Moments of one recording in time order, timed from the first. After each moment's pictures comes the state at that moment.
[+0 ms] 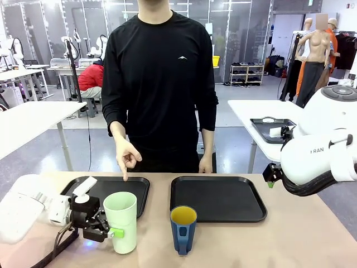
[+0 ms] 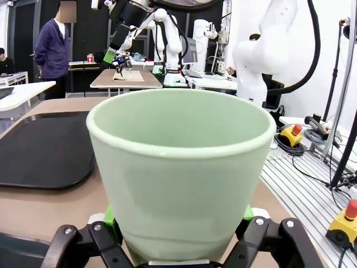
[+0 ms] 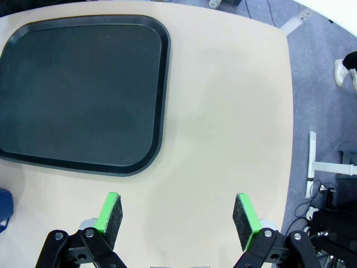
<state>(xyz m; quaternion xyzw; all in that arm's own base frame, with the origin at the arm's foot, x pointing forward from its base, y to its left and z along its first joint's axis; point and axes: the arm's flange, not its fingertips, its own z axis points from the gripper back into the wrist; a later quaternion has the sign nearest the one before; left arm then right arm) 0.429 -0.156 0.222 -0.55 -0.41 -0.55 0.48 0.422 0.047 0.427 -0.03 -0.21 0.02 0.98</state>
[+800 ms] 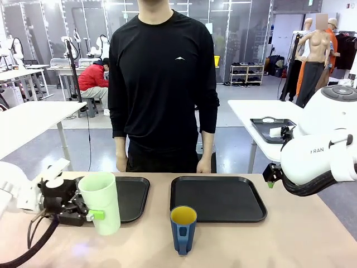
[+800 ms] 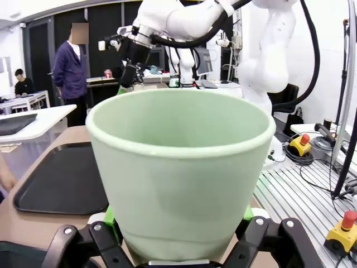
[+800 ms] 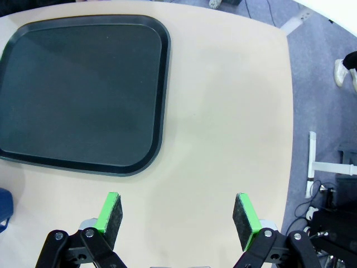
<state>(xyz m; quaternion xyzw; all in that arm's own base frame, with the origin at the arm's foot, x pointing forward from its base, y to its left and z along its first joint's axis) 0.404 -0.108 0.297 -0.52 -0.47 -0.54 0.46 0.422 0.047 0.427 -0.03 -0.21 0.02 0.98</state>
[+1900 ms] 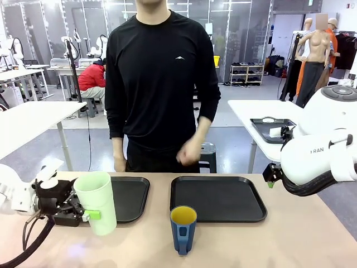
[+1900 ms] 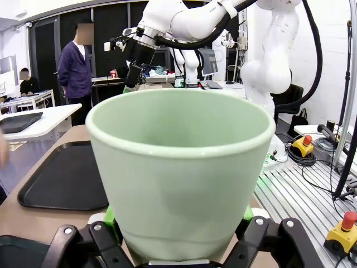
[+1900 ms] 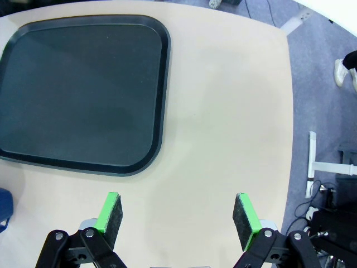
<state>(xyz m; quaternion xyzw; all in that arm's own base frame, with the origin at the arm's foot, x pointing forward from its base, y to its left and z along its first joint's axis) 0.400 -0.101 0.297 -0.51 -0.48 -0.54 0.47 0.422 0.047 0.427 -0.03 -0.21 0.02 0.98</state>
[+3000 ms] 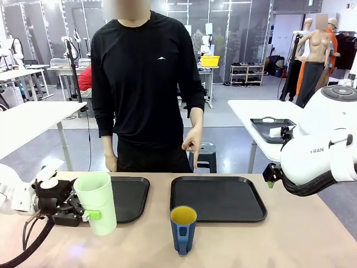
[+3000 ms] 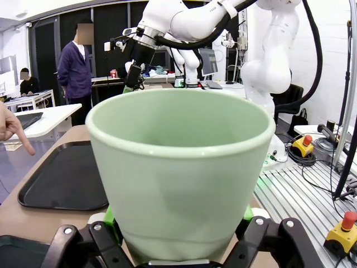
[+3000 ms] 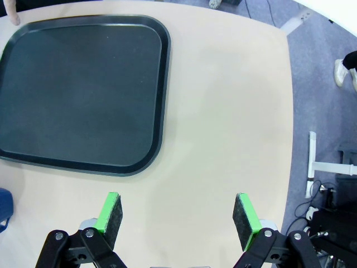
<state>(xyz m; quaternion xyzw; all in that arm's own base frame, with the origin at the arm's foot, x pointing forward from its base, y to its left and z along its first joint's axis) 0.400 -0.101 0.297 -0.51 -0.48 -0.54 0.47 0.422 0.047 0.427 -0.03 -0.21 0.02 0.98</state>
